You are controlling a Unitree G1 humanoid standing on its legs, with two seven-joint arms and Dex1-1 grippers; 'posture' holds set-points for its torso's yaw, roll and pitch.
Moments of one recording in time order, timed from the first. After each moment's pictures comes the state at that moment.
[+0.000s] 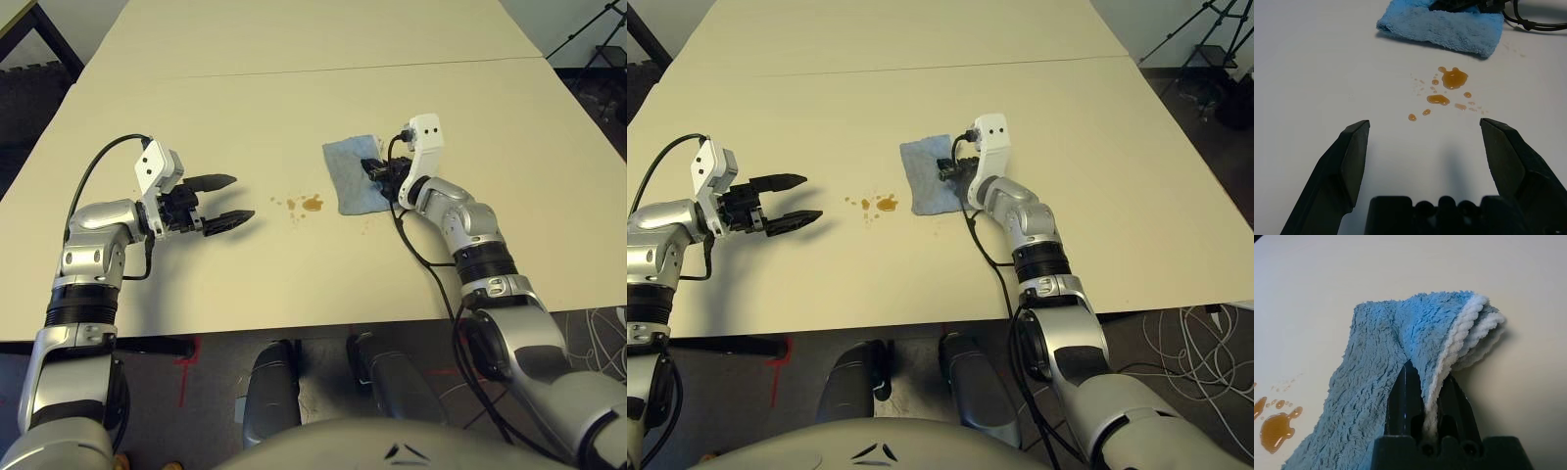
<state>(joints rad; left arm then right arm) -0.46 0.73 0.10 0.40 -0.35 0.12 -1.26 -0.76 -0.15 -0.10 0.59 0.28 0.44 0.49</state>
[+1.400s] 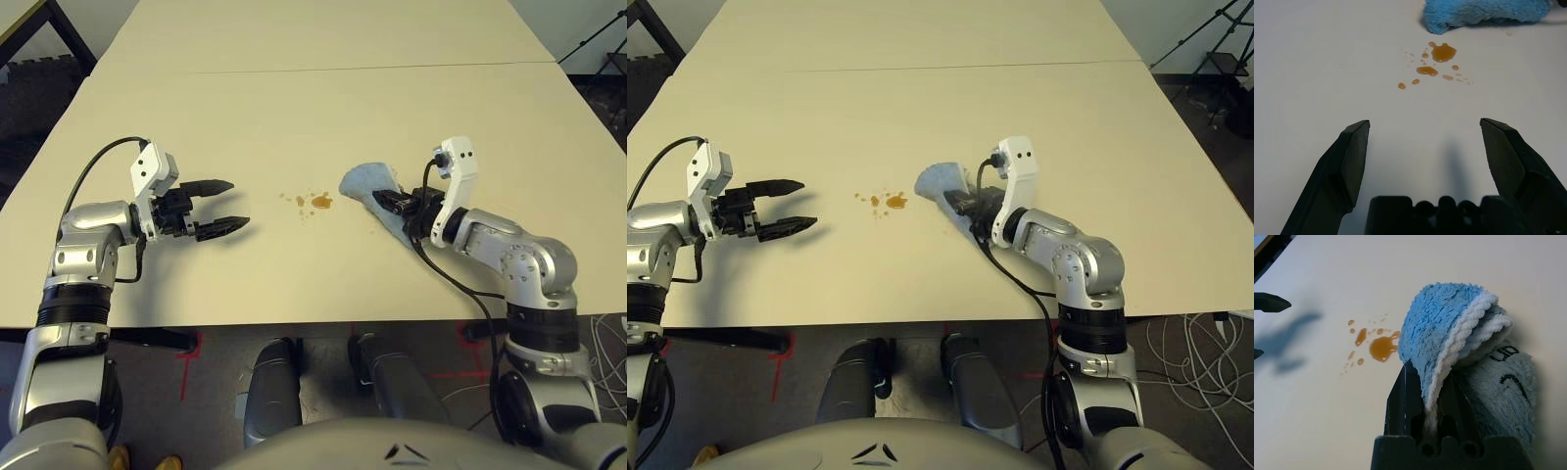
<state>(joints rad) -0.42 0.77 0.10 0.39 -0.35 0.14 -1.33 -0.44 -0.16 -0.05 -0.15 0.54 0.99 0.37</state>
